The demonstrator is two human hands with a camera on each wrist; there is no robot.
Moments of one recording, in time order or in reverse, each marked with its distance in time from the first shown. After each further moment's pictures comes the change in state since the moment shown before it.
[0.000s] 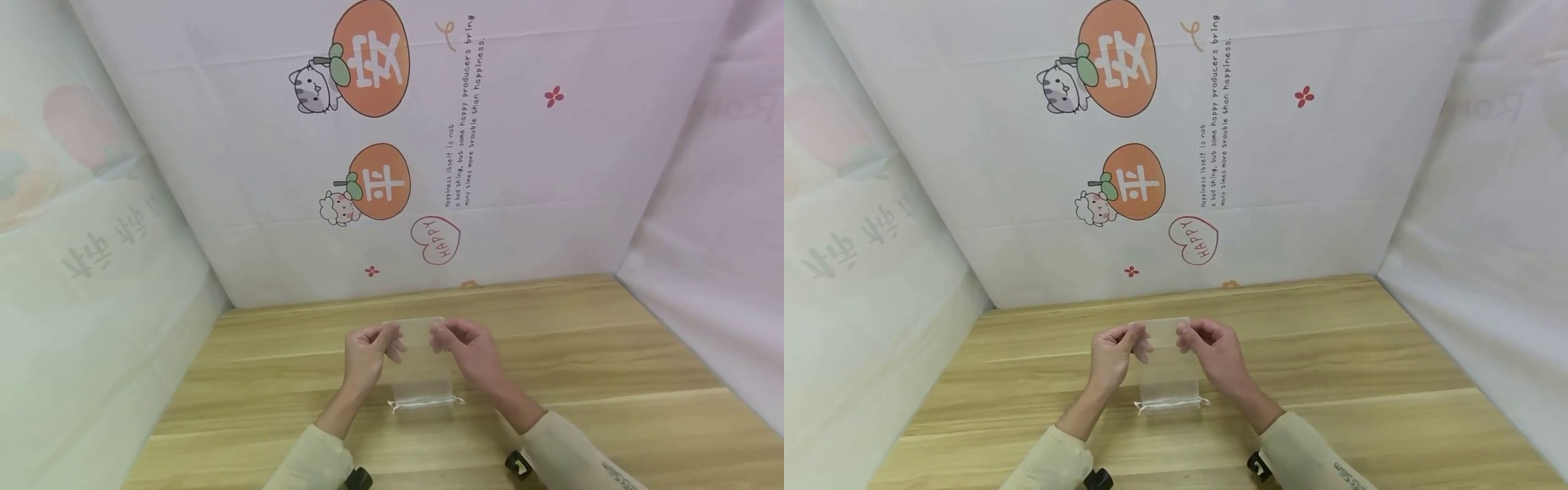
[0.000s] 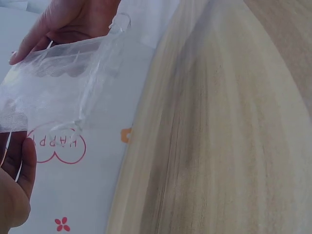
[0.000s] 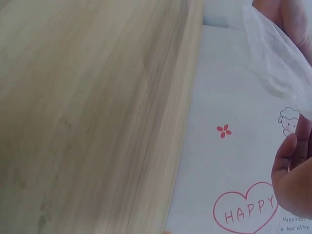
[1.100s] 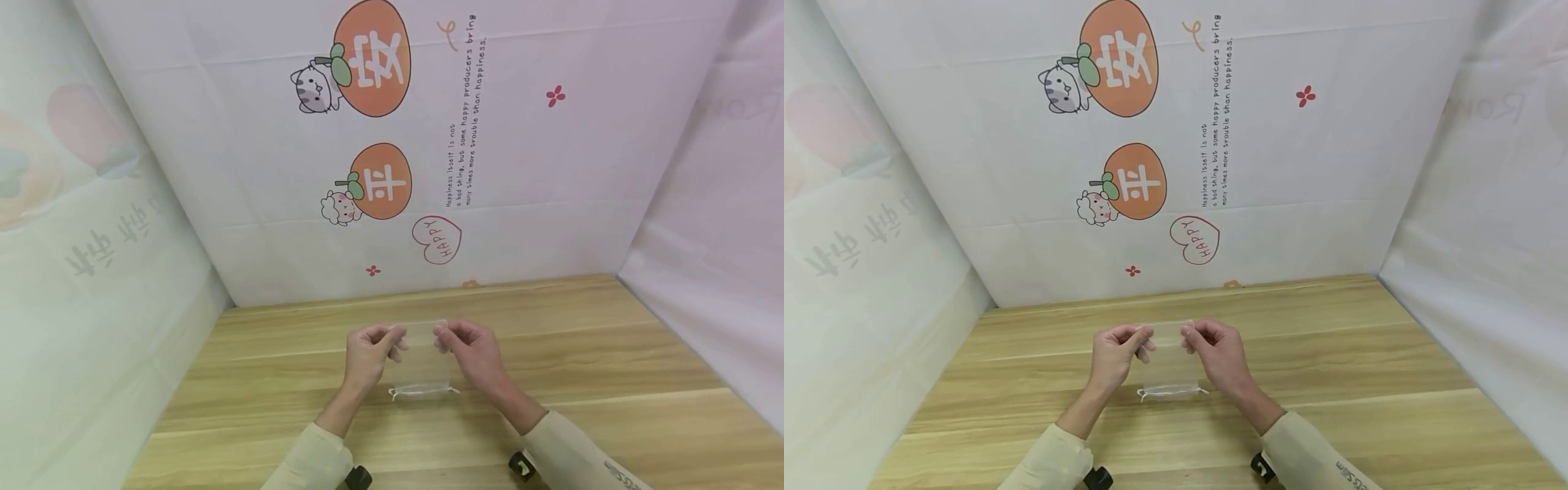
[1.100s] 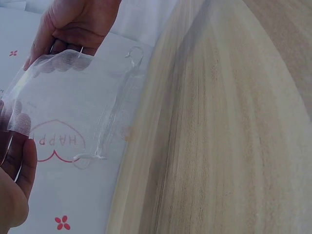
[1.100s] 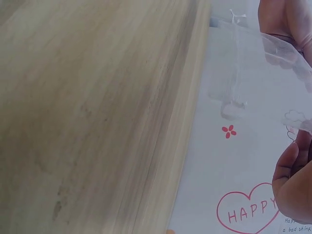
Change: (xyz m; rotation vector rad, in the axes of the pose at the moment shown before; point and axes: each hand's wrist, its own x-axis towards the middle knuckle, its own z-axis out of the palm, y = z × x) left_hand 0.000 0.002 -0.001 0.008 -0.029 -0.078; right_hand -0.003 0.000 -0.003 -0.074 0.022 -0.014
